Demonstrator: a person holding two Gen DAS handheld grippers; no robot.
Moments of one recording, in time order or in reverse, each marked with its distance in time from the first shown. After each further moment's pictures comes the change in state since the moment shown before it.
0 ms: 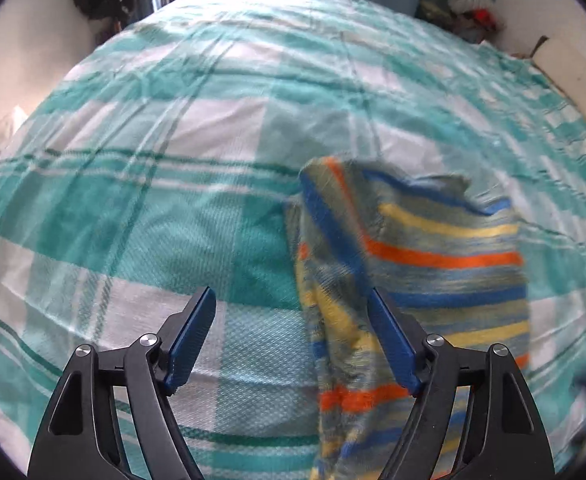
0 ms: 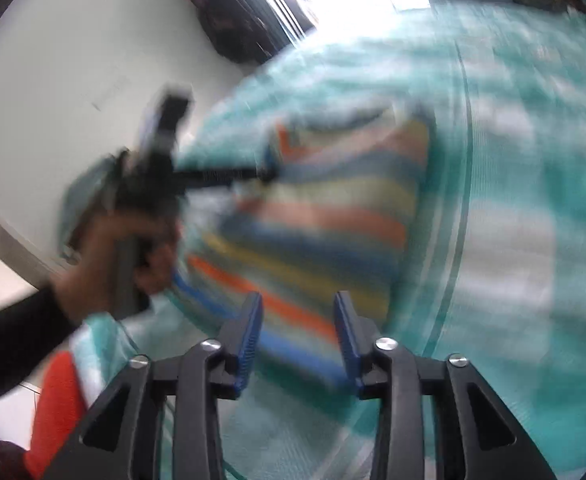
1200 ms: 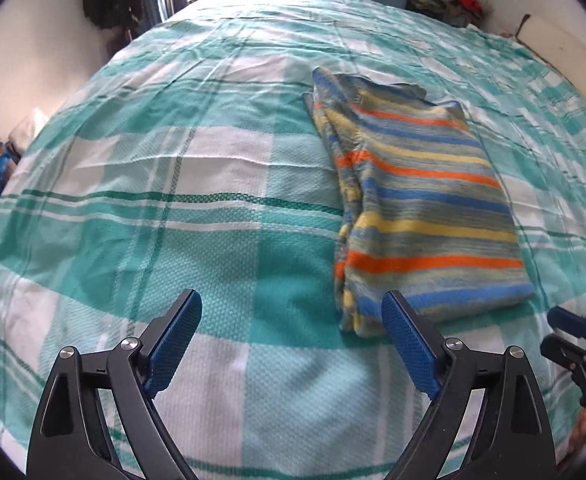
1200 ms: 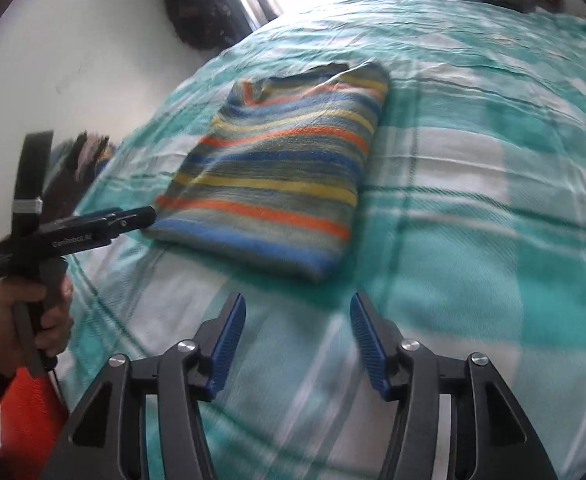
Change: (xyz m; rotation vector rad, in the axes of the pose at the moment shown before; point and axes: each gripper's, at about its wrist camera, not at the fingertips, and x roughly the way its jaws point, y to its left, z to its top) left arm -0.075 0.004 -0.120 0.056 0.002 0.077; right arm -0.007 0.025 -0.106 0.085 0.091 -0.184
